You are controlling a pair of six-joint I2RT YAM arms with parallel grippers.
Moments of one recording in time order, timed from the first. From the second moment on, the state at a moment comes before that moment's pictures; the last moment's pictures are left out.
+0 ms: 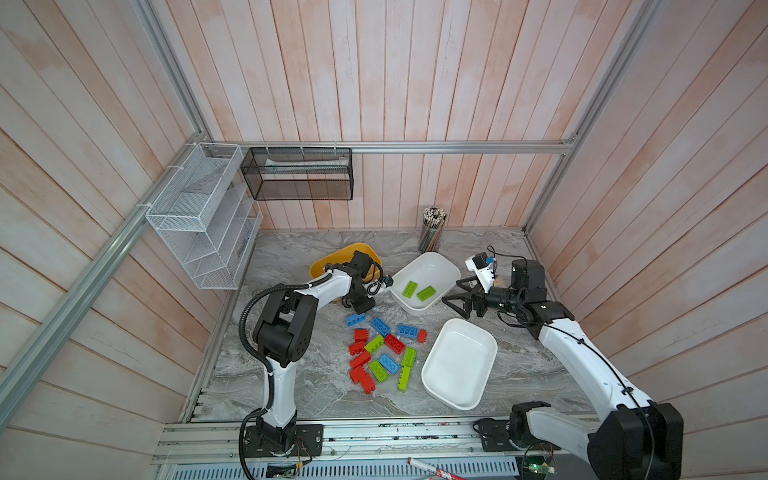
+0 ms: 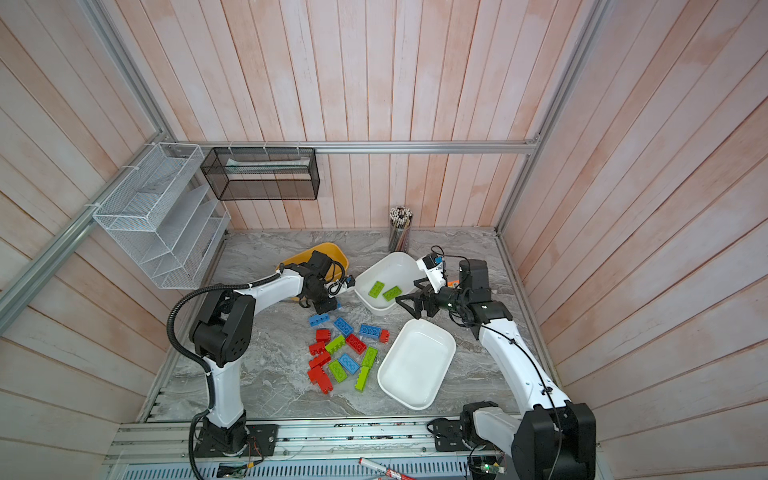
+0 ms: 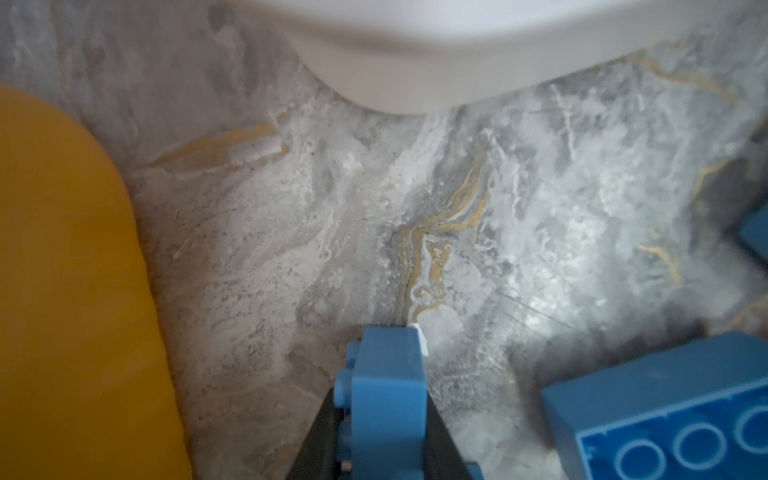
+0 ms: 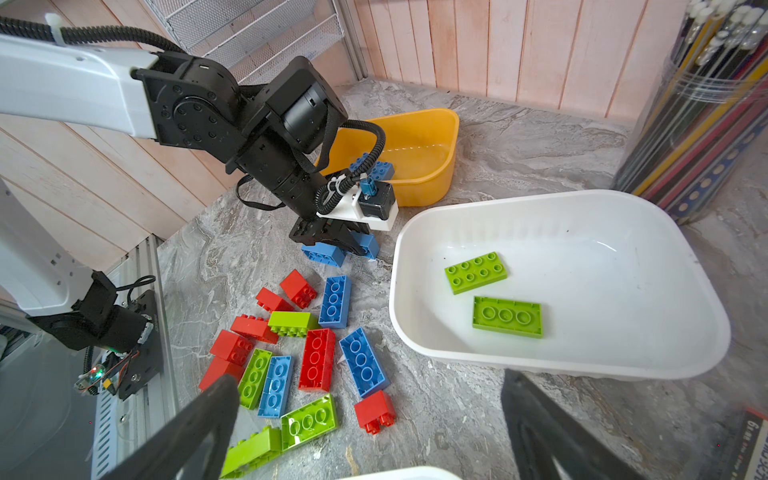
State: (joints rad) left arm -0.45 2.03 1.43 -0.66 0.16 0.68; right arm 0.16 1.15 0.86 -0.32 -0.84 -0.11
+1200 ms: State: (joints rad) left arm -0.31 2.28 1.96 -0.69 -0.14 0.46; right arm 0.16 1.17 0.87 -0.32 -0.84 -0.11
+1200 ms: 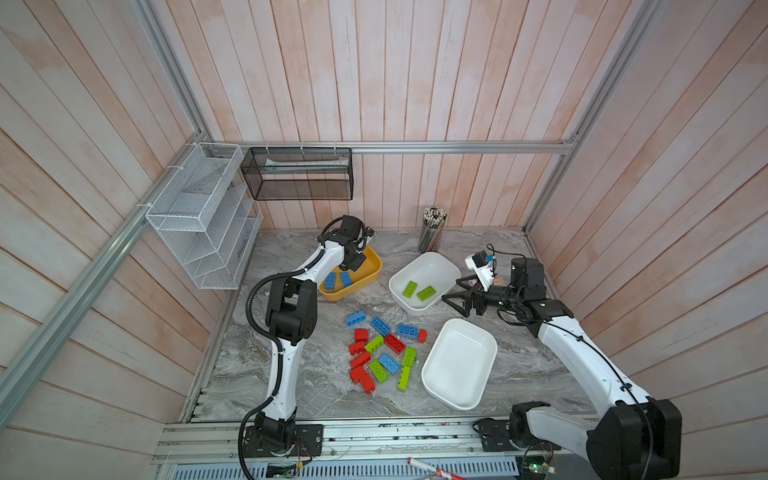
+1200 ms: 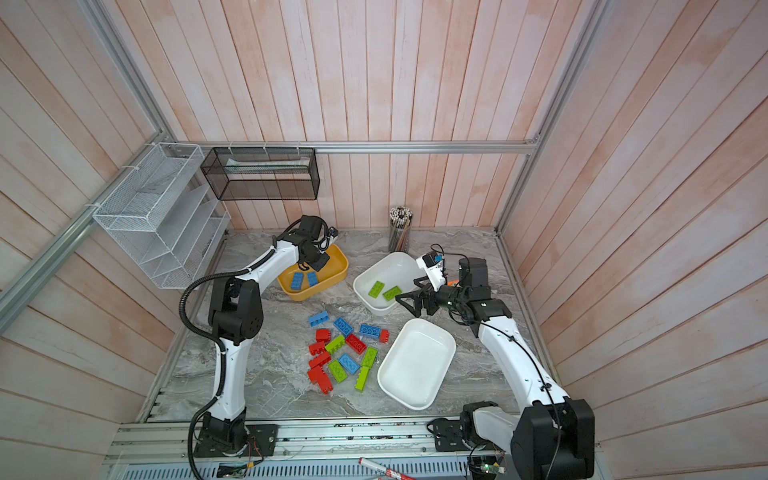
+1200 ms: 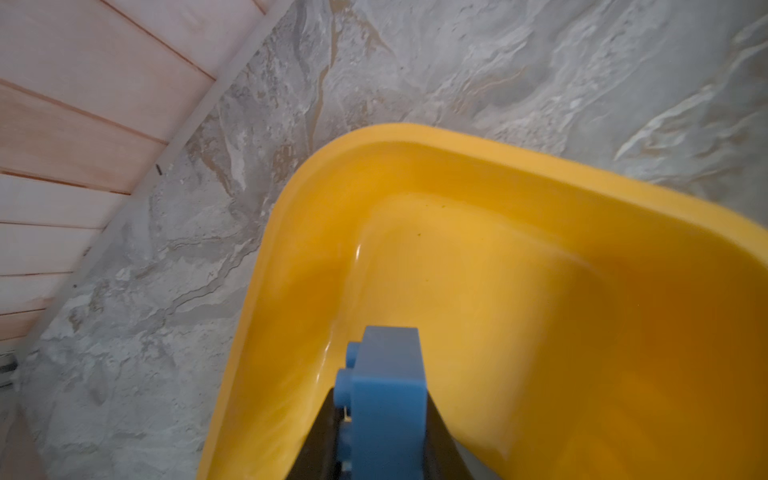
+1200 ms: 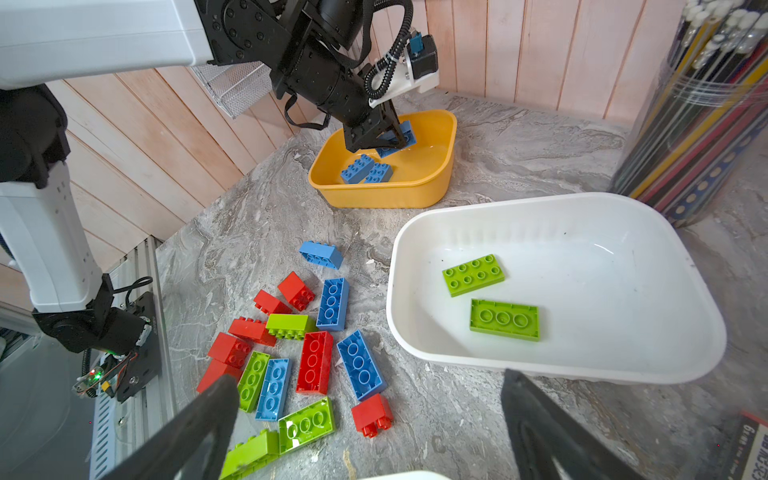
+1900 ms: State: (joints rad) left arm -0.31 2.15 1.83 -0.77 -0.08 0.42; right arm 0.16 1.16 0.87 -0.34 -0.84 -0.11
